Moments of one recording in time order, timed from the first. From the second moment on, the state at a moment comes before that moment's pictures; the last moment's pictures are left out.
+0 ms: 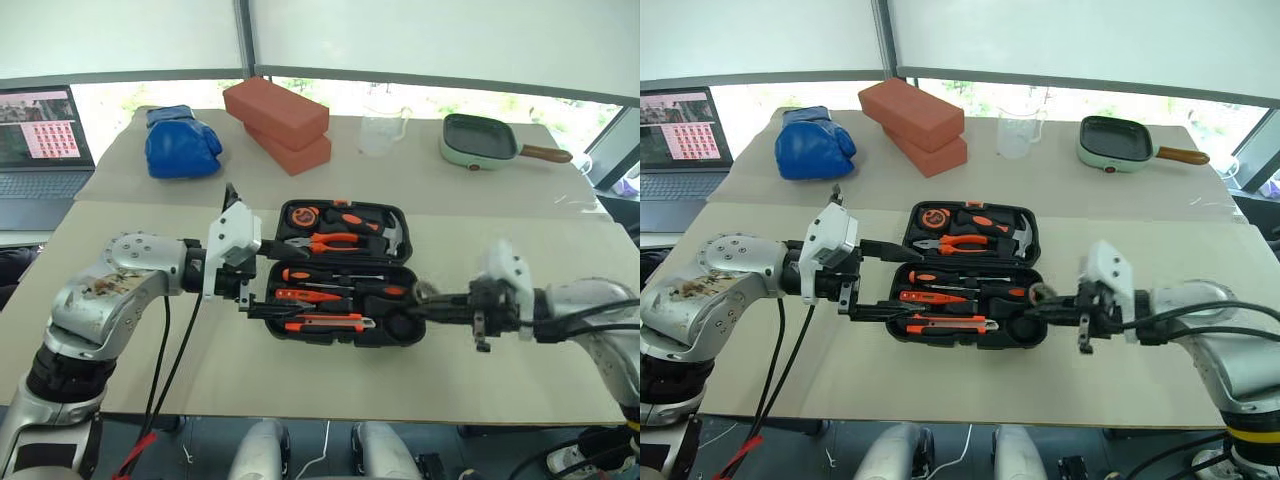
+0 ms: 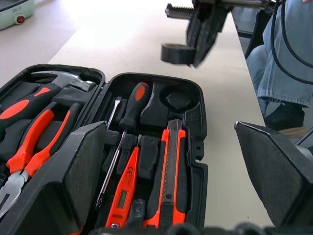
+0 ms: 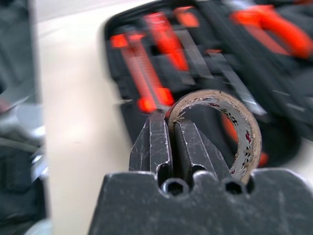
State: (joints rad) left arm -0.50 0.80 -0.07 -0.40 -0.59 0.68 -1.14; right arm -0.19 -0.93 -0.03 -0.49 0.56 0.68 1.10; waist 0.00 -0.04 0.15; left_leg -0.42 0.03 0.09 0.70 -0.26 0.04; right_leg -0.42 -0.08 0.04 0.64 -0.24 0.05
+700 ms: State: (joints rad) left arm -0.50 0.79 -0.10 -0.38 -0.55 0.66 -1.14; right arm -0.20 -0.94 0.18 -0.46 0.30 0.61 1.02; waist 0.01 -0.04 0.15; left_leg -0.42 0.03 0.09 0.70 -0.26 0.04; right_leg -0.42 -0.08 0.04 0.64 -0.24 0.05
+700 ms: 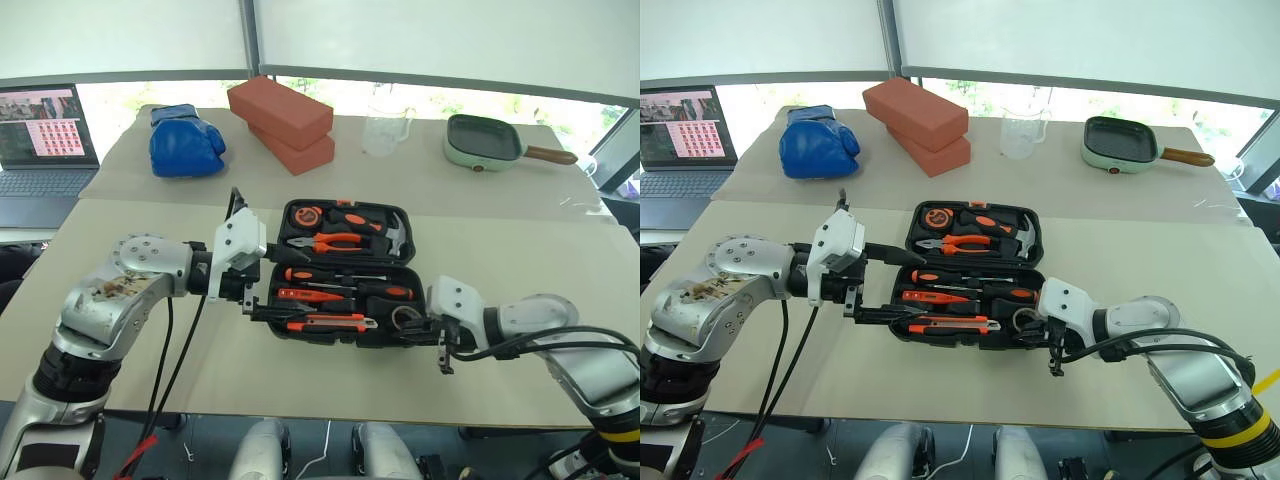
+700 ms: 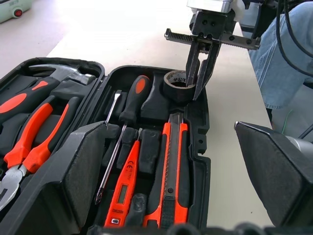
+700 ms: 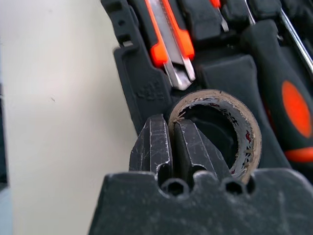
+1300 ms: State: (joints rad) left arm -0.44 0.80 -0.05 -0.23 -0.48 0.61 -1.06; right arm -0.27 -0.96 -0.18 -0.43 0.63 0.83 1.01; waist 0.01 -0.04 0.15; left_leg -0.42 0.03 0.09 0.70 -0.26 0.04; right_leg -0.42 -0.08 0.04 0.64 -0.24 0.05
